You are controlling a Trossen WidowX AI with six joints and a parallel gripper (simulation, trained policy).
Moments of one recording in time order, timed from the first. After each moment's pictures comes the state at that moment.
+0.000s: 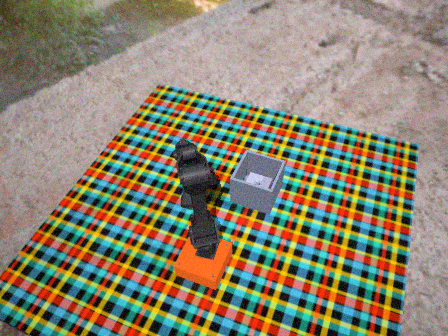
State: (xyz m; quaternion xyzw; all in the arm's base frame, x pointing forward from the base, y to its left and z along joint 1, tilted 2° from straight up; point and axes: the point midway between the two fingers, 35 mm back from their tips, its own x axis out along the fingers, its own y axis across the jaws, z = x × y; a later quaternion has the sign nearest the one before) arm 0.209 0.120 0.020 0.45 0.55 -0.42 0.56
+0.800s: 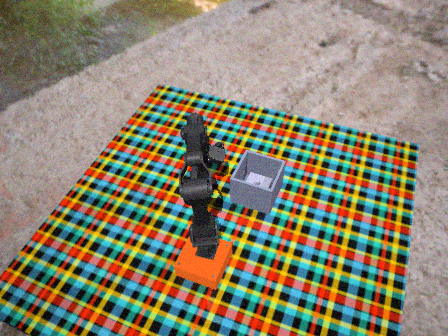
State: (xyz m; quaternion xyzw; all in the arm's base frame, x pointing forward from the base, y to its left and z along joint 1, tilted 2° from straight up) arm 0.259 0.093 0.120 0.50 0.50 -0.35 0.61
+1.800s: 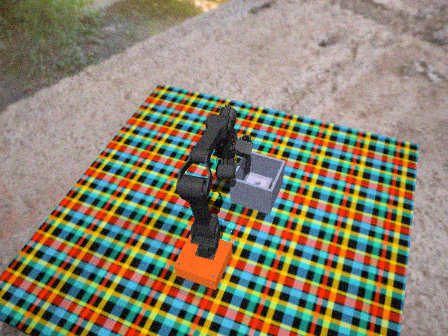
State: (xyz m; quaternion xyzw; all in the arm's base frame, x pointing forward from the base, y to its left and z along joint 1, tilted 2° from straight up) arm 0.281 -0.006 0.149 0.49 0.46 -0.41 0.62
